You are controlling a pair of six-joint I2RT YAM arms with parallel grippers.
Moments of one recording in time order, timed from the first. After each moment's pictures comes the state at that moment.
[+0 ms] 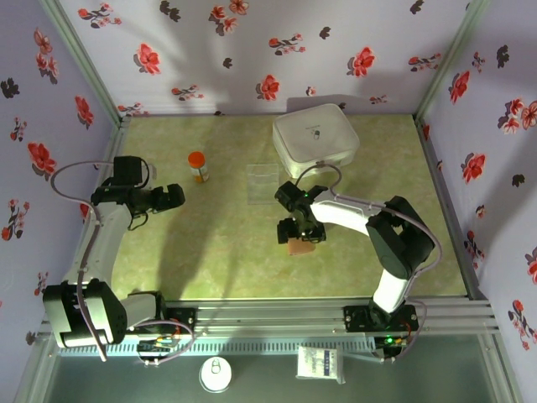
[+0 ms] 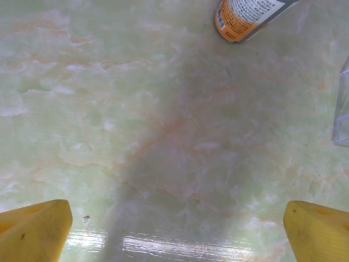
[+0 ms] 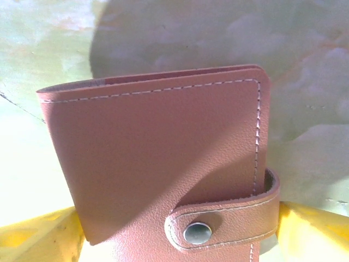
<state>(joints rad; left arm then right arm) 0.02 1.20 0.98 -0.83 0.13 -0.23 0.76 1.75 1.08 -0.79 -0.03 0.66</state>
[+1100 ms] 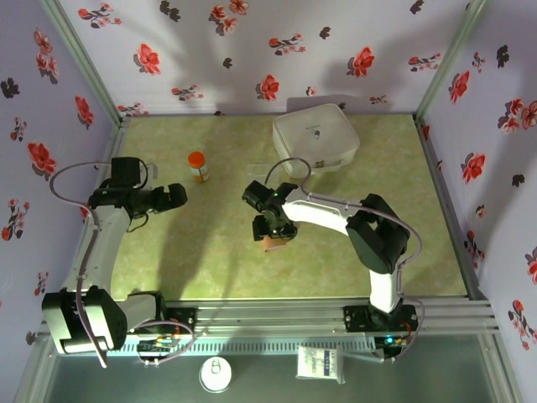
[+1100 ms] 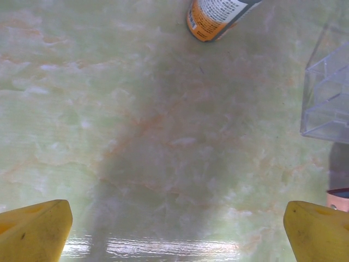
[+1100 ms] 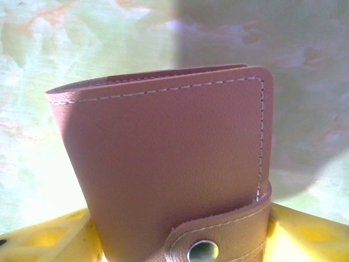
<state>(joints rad) 0.02 1.16 0.98 -0.84 0.21 -0.23 0.93 1.90 1.36 -0.86 0.00 0.79</state>
